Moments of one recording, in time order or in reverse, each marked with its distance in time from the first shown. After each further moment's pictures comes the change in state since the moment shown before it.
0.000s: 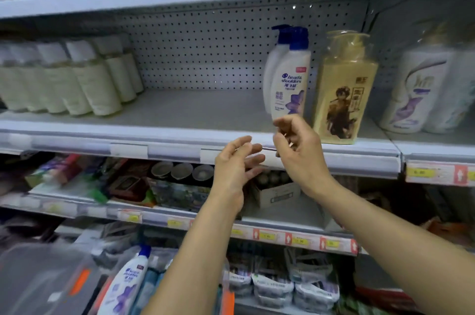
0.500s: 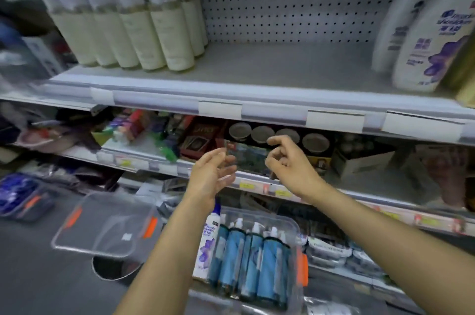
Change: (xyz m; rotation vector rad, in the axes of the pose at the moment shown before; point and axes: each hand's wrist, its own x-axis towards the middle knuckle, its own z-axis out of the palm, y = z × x) left_hand 0.022 0.017 -0.276 0.126 0.267 -0.190; right_hand -0.066 0.010 0.226 0.005 -0.476 0.394
